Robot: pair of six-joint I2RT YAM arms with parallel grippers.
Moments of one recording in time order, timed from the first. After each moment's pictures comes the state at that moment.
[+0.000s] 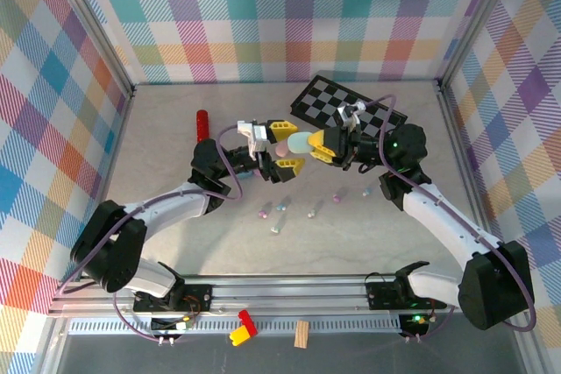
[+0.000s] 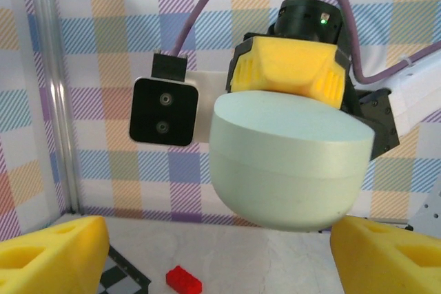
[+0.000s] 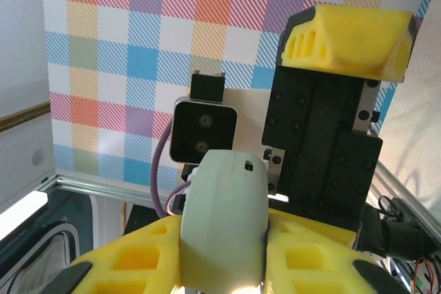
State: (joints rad) left arm -0.59 1.45 0.77 1.07 0.80 -0.23; right arm 0.39 1.18 0.80 0.71 -1.09 1.68
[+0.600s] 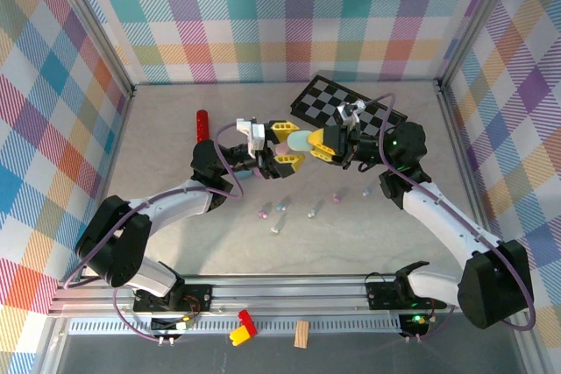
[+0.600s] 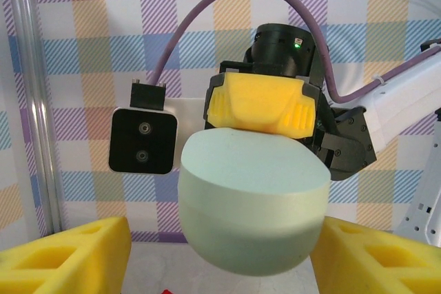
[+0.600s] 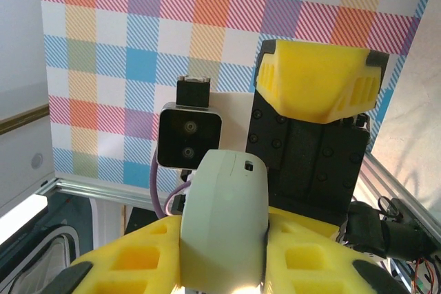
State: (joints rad) left arm -0.59 1.48 0.80 1.15 0.83 -0.29; right arm 0.39 1.18 0.81 0.68 -1.09 1.67
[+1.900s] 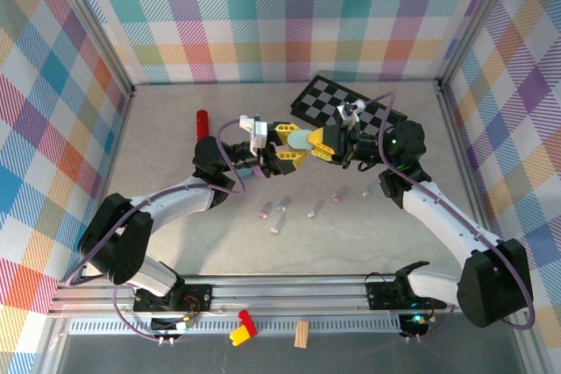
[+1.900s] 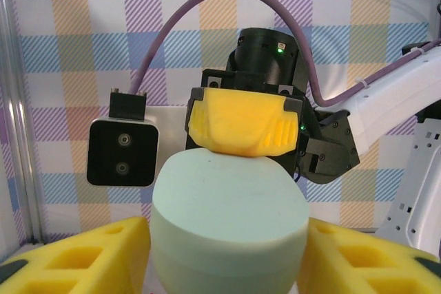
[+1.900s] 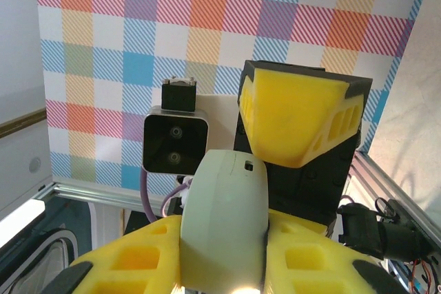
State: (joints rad) left arm -0.60 1.50 0.83 1.14 0.88 -0.32; right arm 0.39 1.19 0.81 0.67 -1.08 1.66
